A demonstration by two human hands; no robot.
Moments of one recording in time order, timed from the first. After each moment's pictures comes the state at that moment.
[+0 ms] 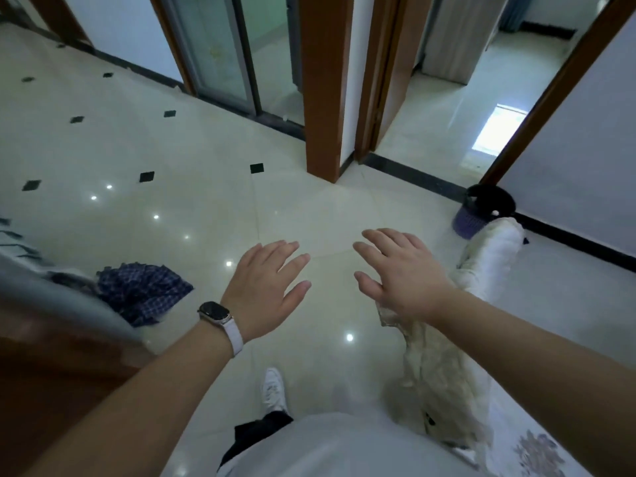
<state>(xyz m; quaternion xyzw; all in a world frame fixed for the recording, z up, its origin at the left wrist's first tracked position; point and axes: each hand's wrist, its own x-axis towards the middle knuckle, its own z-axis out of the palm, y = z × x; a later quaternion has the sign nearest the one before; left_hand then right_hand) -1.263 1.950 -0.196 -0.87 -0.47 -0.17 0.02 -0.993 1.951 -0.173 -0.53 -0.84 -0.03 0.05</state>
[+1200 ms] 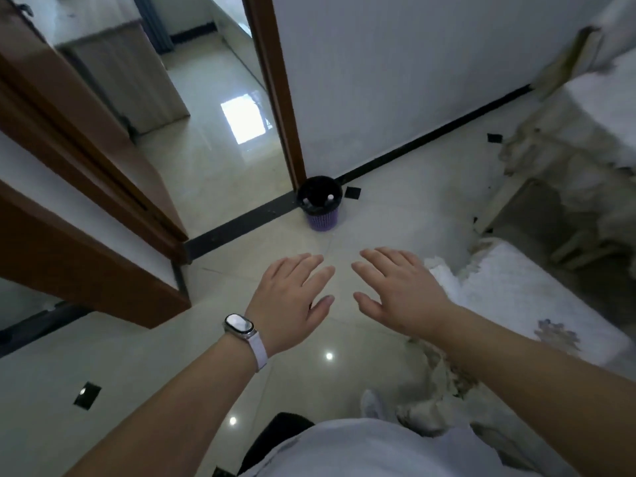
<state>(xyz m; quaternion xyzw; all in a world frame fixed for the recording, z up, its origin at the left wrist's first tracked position) -0.973 2.358 -0.175 -0.99 0.05 -0.14 -0.05 -0.856 2.154 -0.189 -0.87 -0.48 -0.04 0.09</state>
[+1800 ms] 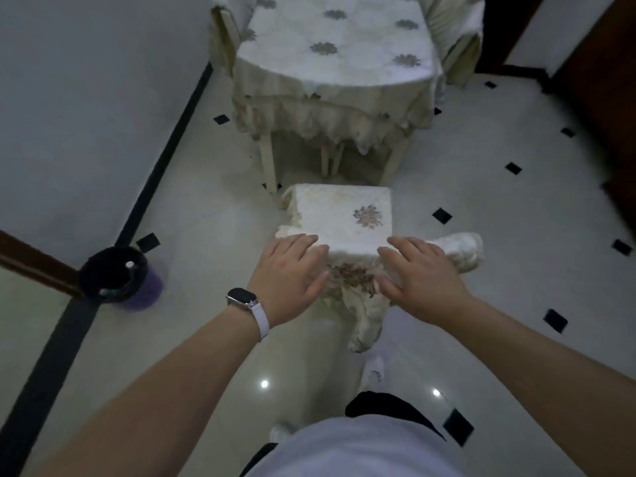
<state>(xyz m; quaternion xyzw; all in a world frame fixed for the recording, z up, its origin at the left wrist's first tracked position) -0.855 2.279 -0.203 -0.85 0.49 -0.07 -0.18 -0.998 2.055 -0.183 -1.00 0.07 -0.04 -0.01</state>
